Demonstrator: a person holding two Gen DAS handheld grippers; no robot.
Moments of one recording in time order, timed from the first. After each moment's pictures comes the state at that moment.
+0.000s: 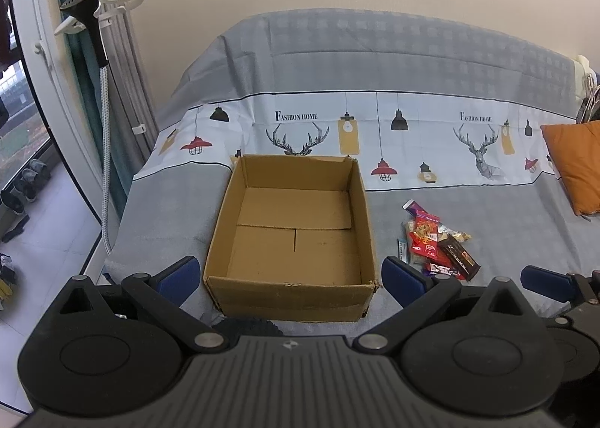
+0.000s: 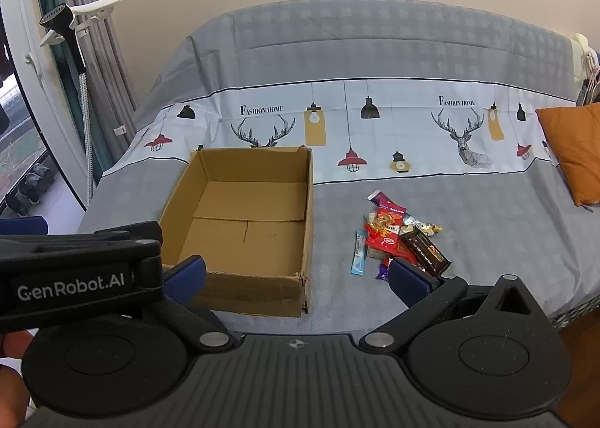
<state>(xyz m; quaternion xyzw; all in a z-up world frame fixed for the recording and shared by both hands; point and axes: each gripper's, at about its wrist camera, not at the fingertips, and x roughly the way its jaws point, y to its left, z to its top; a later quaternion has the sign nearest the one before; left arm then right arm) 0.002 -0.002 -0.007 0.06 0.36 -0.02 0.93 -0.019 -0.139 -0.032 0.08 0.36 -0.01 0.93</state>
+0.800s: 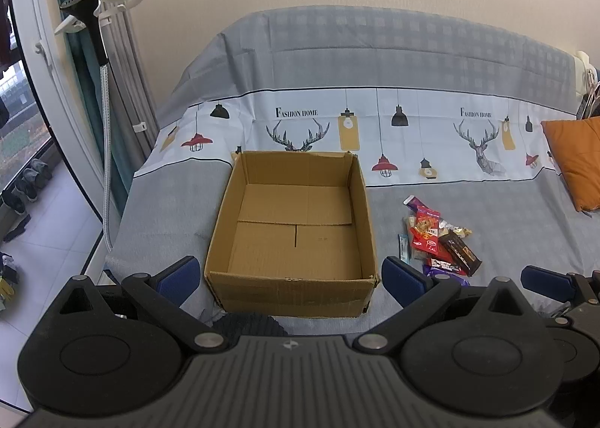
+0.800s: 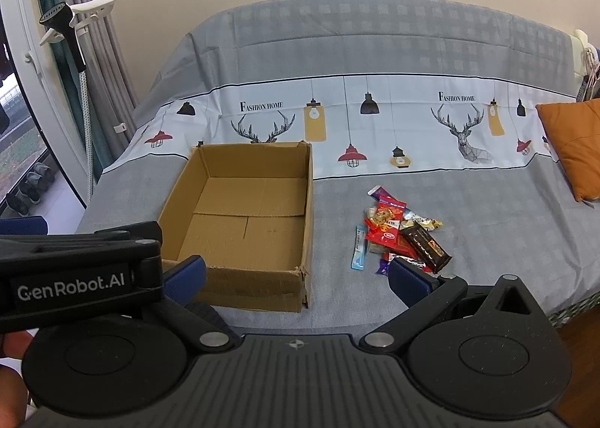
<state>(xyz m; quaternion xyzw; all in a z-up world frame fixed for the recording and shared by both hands) 0.001 -0.004 -0.008 0.07 0.36 -0.02 0.93 -0.022 -0.140 -0.036 0.08 0.36 -0.01 0.93</state>
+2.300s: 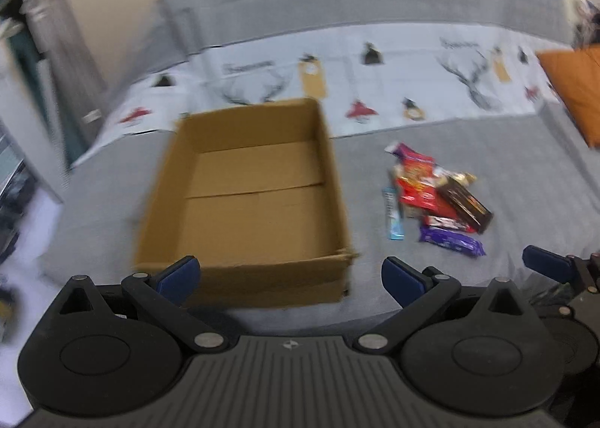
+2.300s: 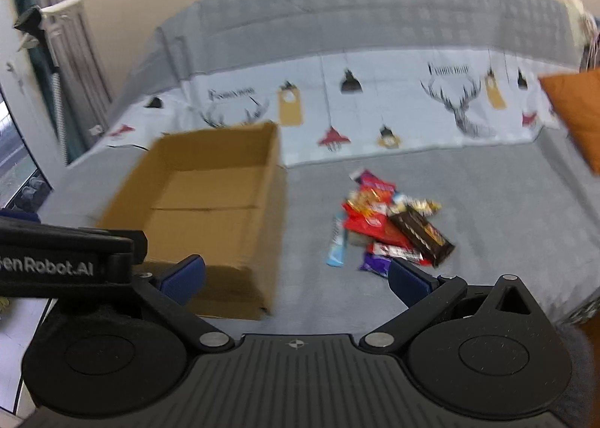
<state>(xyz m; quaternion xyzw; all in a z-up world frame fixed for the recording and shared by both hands) 0.067 -0.088 -0.136 0.13 0.40 -0.06 0.90 0.021 -0.228 -0.184 0.13 0.35 -0.01 0.93</state>
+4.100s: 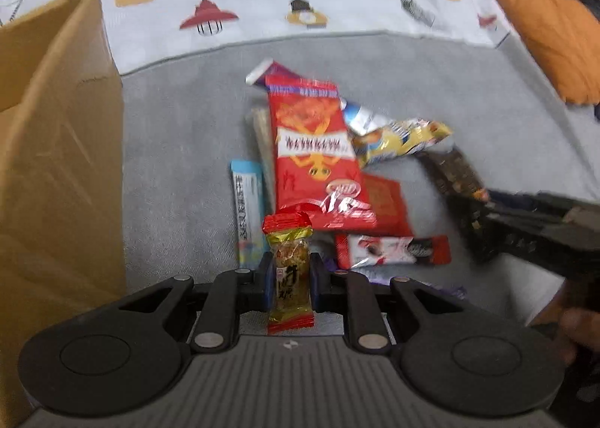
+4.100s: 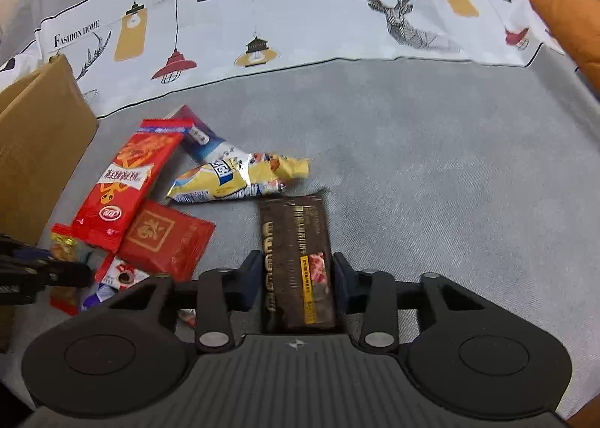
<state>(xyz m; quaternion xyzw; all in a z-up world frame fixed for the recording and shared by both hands) 0.248 -0.218 -0.338 0.08 0.51 -0.21 0.83 0.180 -0.411 -0.371 0.12 0.40 -0.04 0.91</state>
